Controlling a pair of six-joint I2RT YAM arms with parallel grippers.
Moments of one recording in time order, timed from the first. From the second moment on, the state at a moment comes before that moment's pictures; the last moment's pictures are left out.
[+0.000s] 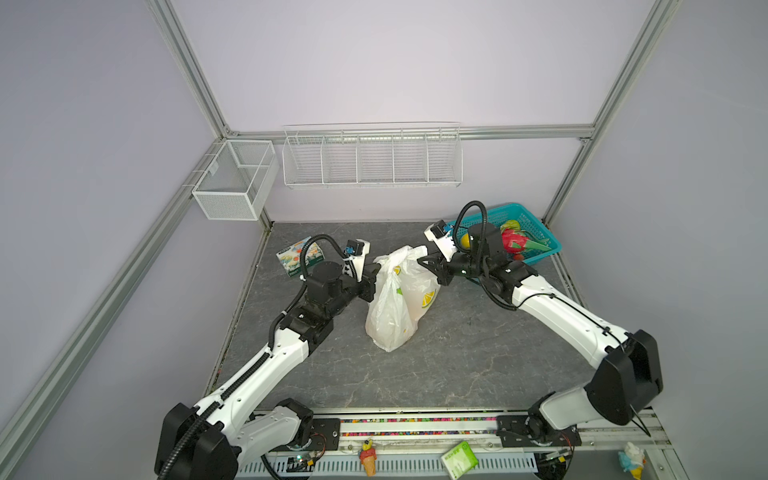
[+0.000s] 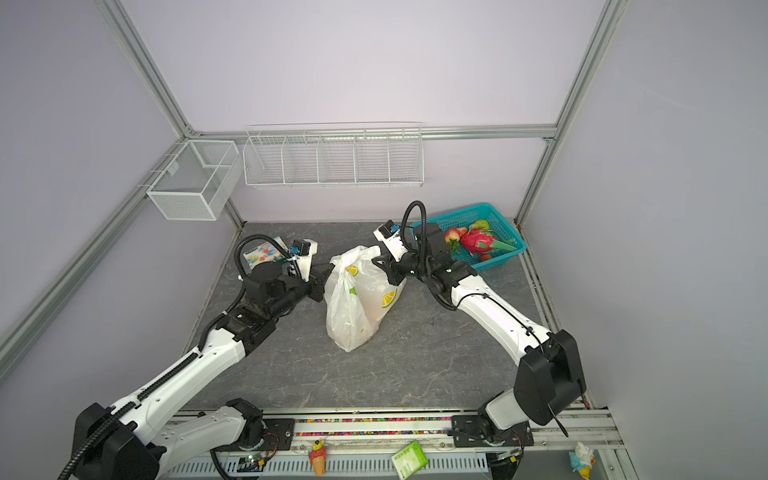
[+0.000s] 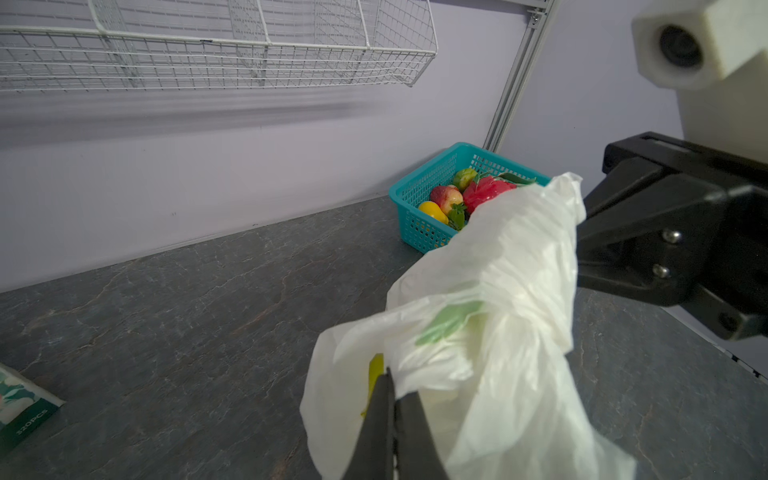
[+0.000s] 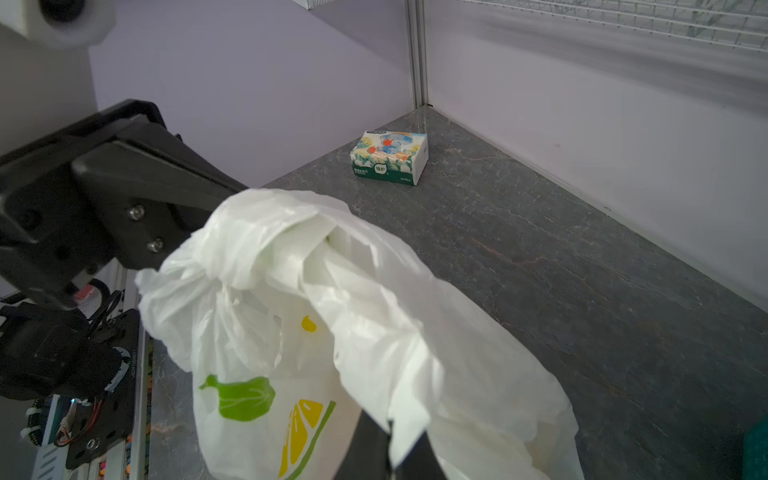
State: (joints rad) left arm -0.54 1.09 0.81 0.05 0.15 -0.12; right arm 0.54 1.48 1.24 -0.23 -0.51 -0.08
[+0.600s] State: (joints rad) left arm -0.54 1.07 0.96 -0.27 0.14 -0.19; right arm 0.58 1.41 1.18 -0.33 -0.31 -0.03
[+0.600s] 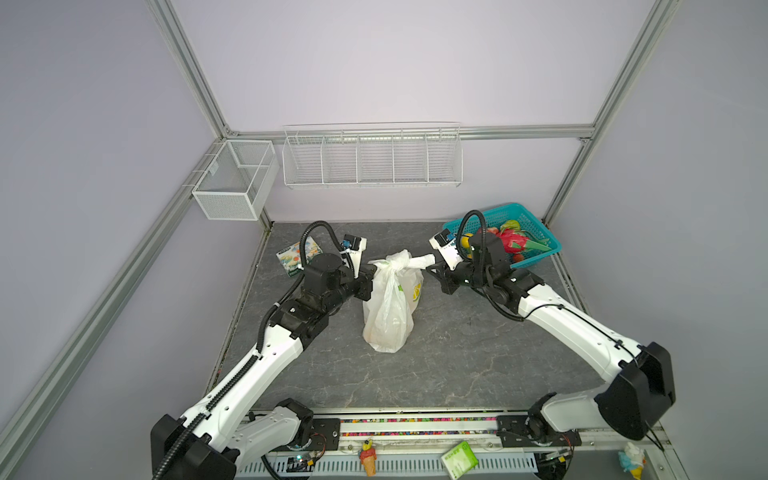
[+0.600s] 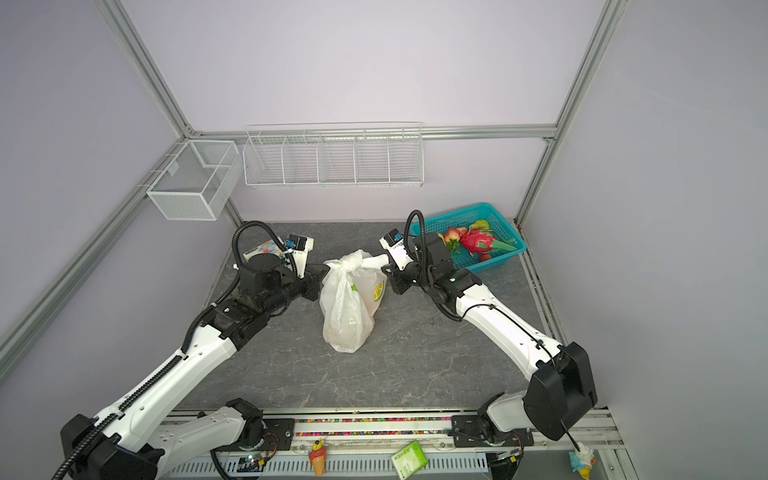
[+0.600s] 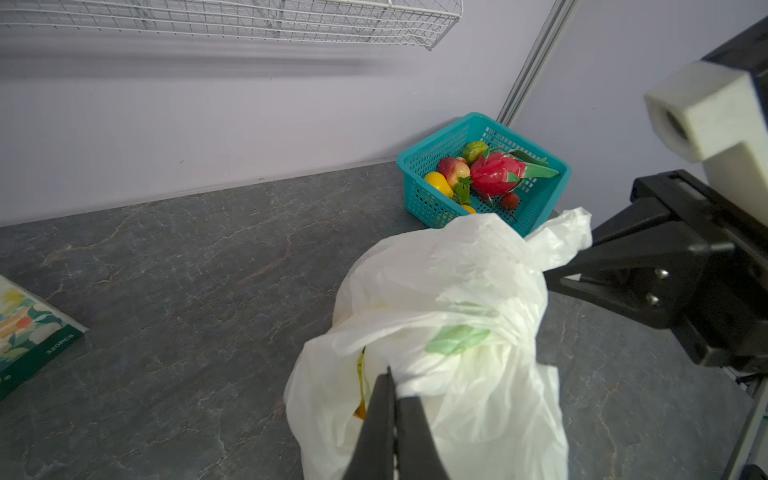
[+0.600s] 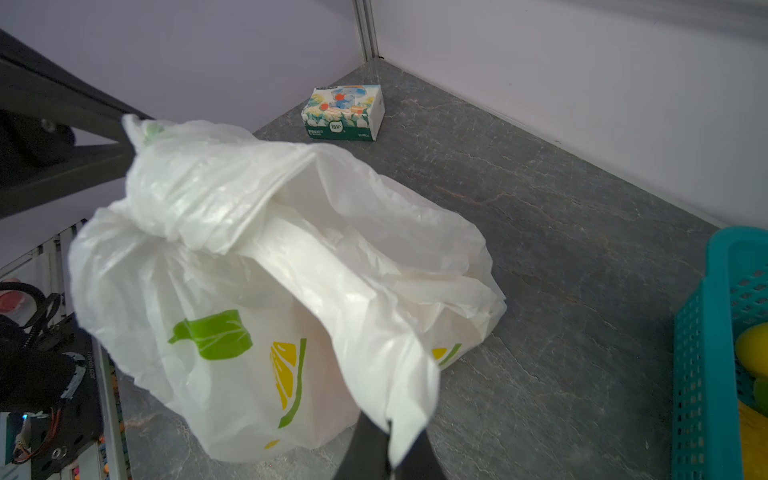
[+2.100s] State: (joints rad) left arm -0.42 0.97 0.98 -0.47 0.47 -0.25; right arm 0.64 1.35 1.20 -0.40 0.36 -0.17
